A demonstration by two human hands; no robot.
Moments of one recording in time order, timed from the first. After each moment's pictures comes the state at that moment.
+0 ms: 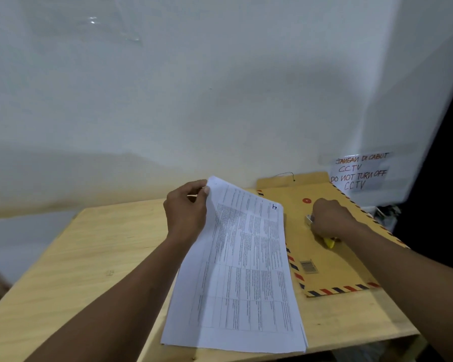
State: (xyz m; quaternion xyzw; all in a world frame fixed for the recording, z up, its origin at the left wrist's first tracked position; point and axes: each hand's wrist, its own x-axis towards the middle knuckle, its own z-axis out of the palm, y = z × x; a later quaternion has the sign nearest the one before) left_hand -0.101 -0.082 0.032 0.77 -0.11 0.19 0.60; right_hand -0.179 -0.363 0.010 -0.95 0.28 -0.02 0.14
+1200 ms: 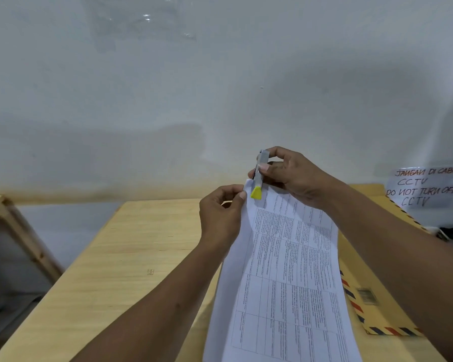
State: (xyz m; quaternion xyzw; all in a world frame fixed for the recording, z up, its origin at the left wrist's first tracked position) left_hand -0.091 -0.066 0.033 0.69 -0.07 0.11 0.72; right_hand -0.094 -0.236 0.101 -0.73 -0.10 -0.03 0.68
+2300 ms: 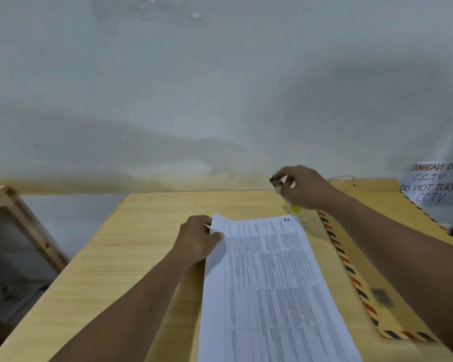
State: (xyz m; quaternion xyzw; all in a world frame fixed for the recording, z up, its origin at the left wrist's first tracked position) left_hand -0.058 0.011 -0.022 0.90 -0.05 -0.03 0.43; right_hand -0.065 -0.257 0.055 -0.94 -0.02 -0.10 0.31
